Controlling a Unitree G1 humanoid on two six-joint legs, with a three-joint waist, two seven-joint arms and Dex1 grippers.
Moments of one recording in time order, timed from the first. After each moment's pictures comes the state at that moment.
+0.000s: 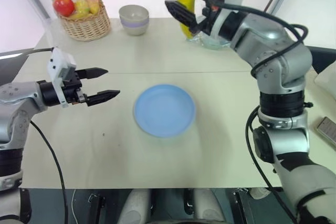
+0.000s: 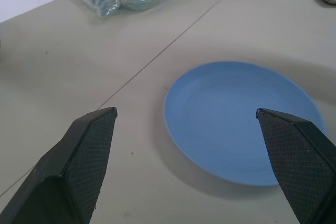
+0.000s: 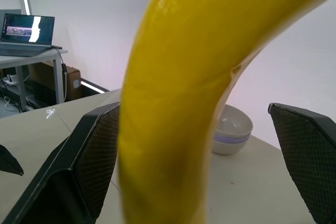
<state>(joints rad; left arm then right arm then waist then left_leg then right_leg) -0.41 0.90 0.23 -0.09 -0.60 0.54 -1.08 -1.10 -0.38 0.01 -0.02 0.48 0.71 0.40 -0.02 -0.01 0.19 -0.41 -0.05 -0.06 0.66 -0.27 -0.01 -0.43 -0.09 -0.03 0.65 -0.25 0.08</state>
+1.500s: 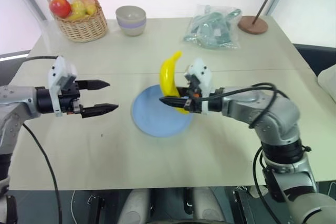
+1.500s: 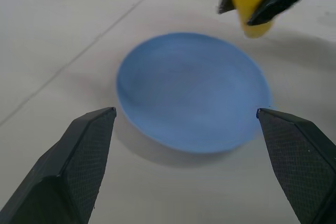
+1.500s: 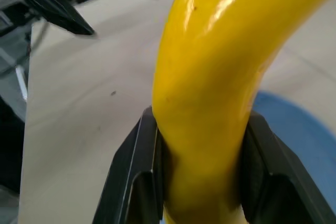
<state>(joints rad) -0.31 1.03 0.22 -0.17 -0.66 0.64 -1.22 -0.67 -0.44 0.23 -0.31 0.60 1.04 0.57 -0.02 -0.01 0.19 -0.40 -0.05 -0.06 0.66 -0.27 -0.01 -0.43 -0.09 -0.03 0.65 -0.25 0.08</state>
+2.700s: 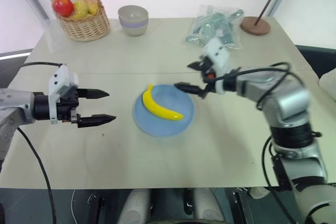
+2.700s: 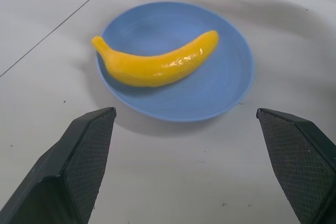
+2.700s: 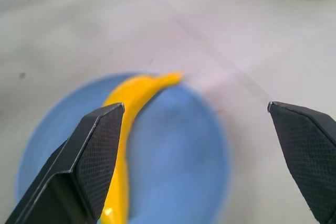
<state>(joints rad) -0.28 1.07 0.22 -0.20 -0.65 0.64 -1.23 -0.78 -0.64 0.03 -0.34 0.46 1.06 0.76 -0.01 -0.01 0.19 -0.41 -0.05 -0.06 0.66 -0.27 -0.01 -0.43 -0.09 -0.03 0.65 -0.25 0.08</state>
